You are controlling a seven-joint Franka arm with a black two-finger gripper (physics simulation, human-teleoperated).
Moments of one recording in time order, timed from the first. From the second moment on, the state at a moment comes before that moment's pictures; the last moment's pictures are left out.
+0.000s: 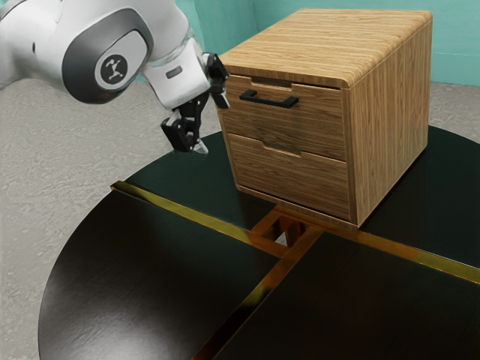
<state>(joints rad) 0.02 -0.02 -0.09 -1.48 0.19 1.88 1.33</state>
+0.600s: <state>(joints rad) 0.04 0.16 -0.13 -1.34 0.22 2.00 1.46</state>
